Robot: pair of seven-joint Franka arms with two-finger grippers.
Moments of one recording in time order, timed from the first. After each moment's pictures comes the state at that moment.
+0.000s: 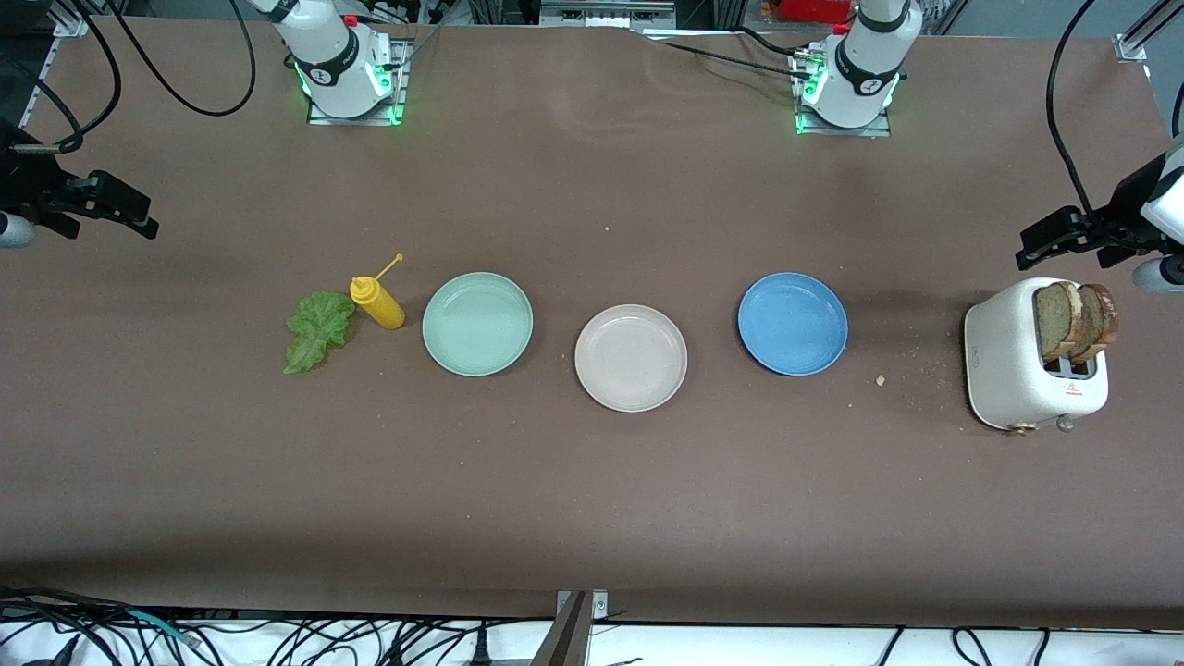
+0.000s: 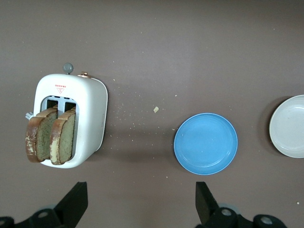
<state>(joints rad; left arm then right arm) 0.00 0.09 0.03 -1.52 -0.01 1.58 -0.03 -0.01 -0.03 -0.03 -1.70 0.02 1.68 -0.05</state>
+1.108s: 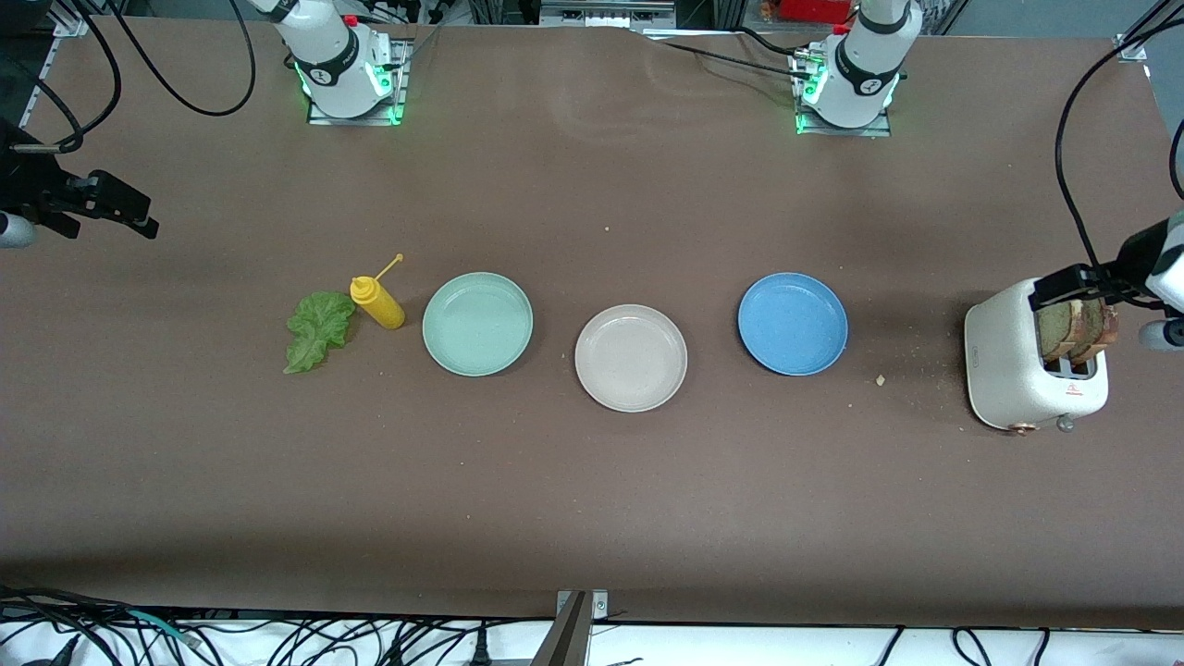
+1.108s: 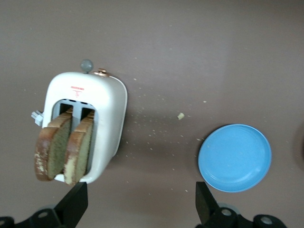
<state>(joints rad) 0.10 0.21 0.04 -1.55 0.00 1.69 0.03 -0.01 -0.03 -0.03 -1.70 0.02 1.68 -0.05</state>
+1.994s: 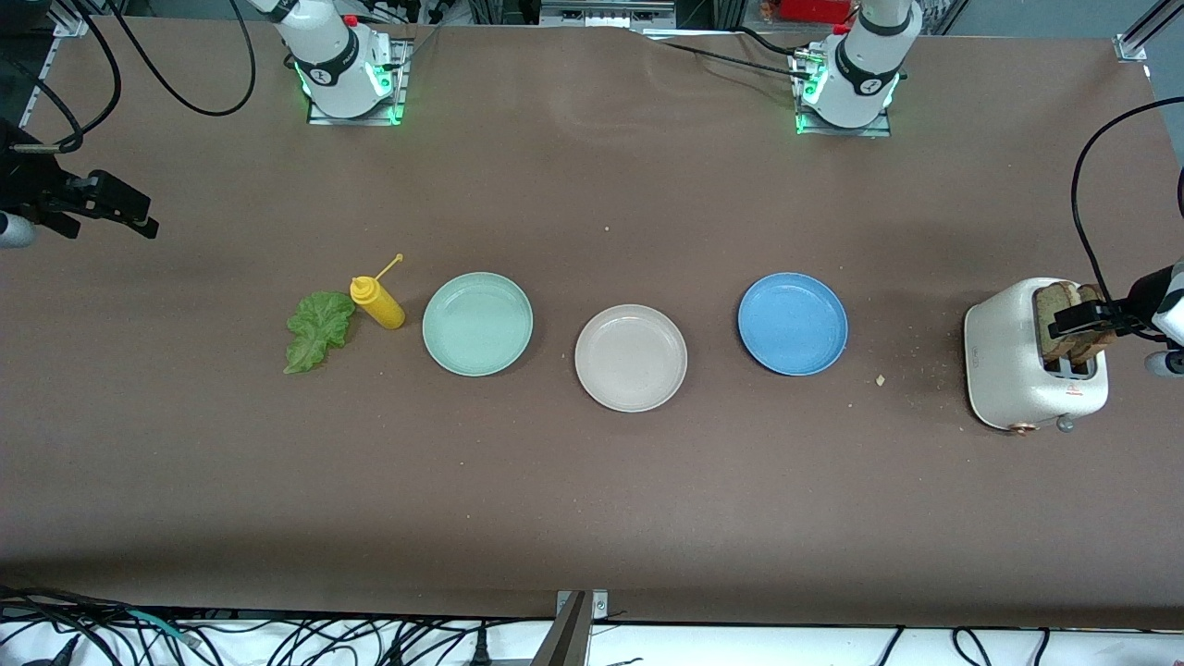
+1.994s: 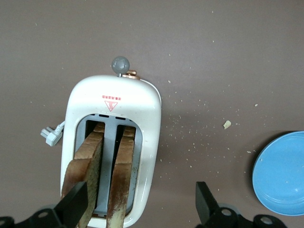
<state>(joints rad) 0.24 0.27 0.04 -1.73 0.00 1.93 0.21 -0.01 -0.03 -0.03 -1.70 0.02 1.68 -0.05</state>
